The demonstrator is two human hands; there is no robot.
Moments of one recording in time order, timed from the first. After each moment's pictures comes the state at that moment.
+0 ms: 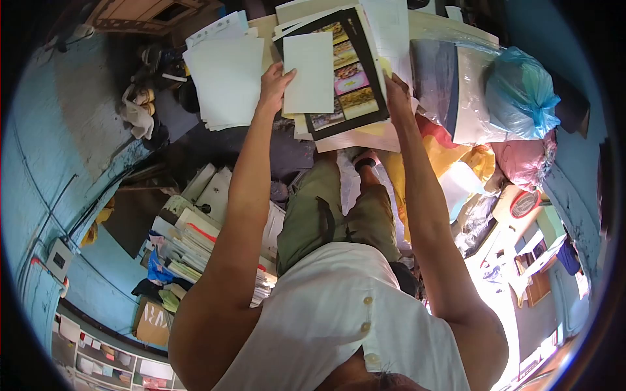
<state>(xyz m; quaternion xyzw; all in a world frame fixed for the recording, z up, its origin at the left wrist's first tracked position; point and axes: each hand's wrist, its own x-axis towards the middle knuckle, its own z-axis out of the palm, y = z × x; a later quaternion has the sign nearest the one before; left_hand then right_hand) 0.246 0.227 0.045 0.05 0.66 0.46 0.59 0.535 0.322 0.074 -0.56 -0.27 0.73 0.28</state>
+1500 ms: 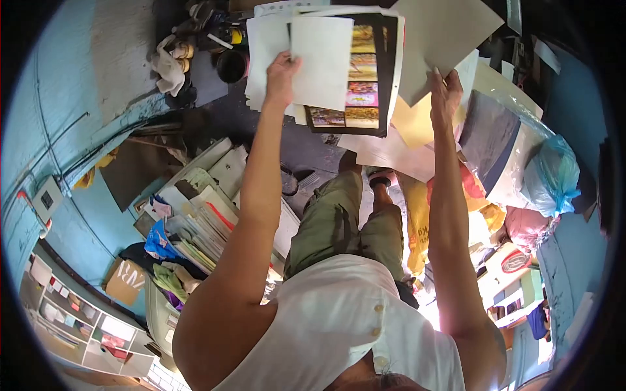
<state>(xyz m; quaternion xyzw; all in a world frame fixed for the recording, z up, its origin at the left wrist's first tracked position) 0.138 0.179 0.069 0.03 0.64 0.63 0.44 0.438 0.378 0.086 -0.54 -0.52 0.55 0.37</state>
